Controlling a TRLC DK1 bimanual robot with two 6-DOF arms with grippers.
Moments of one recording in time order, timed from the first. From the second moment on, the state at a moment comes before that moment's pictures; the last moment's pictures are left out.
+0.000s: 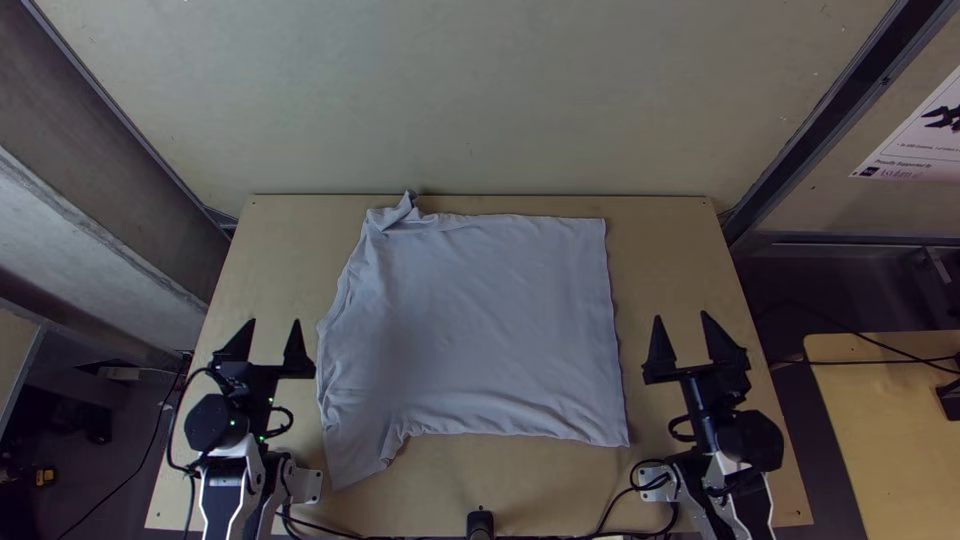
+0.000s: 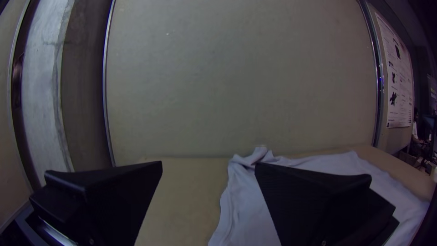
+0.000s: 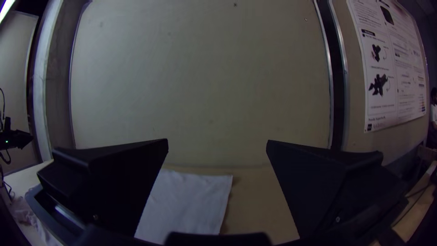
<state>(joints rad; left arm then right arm) 0.06 0.14 0.18 0.02 0.02 0.03 0.28 0.07 0.21 0.06 0.12 0.05</state>
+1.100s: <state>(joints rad) 0.00 1.19 1.20 -0.16 0.10 0.05 0.25 1.13 1.16 -0.01 0.04 0.00</state>
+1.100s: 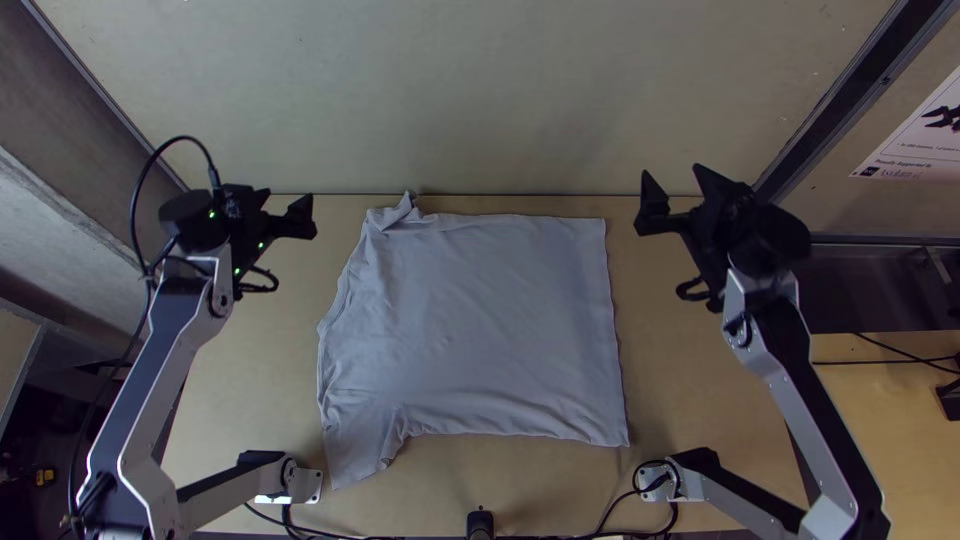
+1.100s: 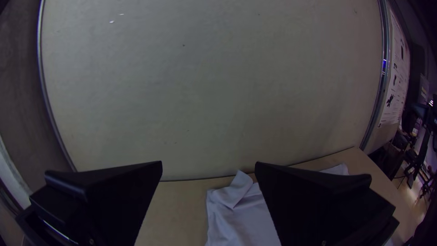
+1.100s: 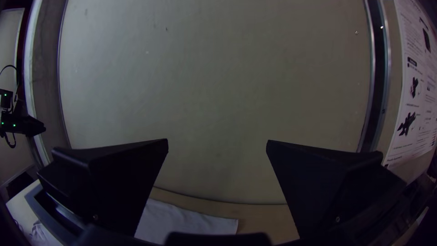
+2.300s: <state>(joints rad) -0.09 2.23 2.21 -0.71 0.15 0.10 0.18 1.85 1.75 -0.50 -0.05 0.19</state>
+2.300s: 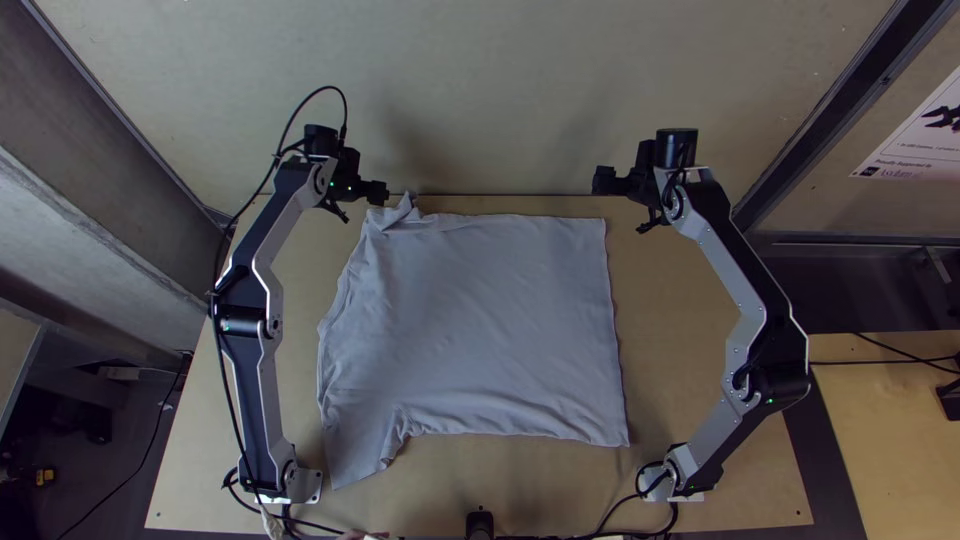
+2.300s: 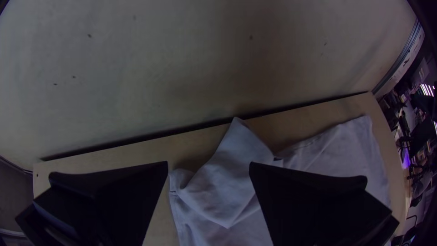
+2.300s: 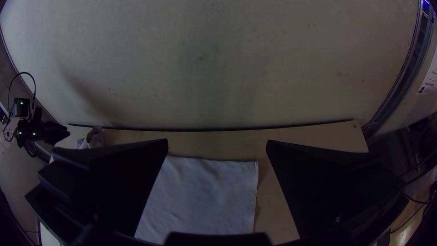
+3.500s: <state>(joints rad) -0.14 2.40 2.25 -0.67 0.15 0.13 0.16 1.94 1.81 -0.59 -0.05 0.22</state>
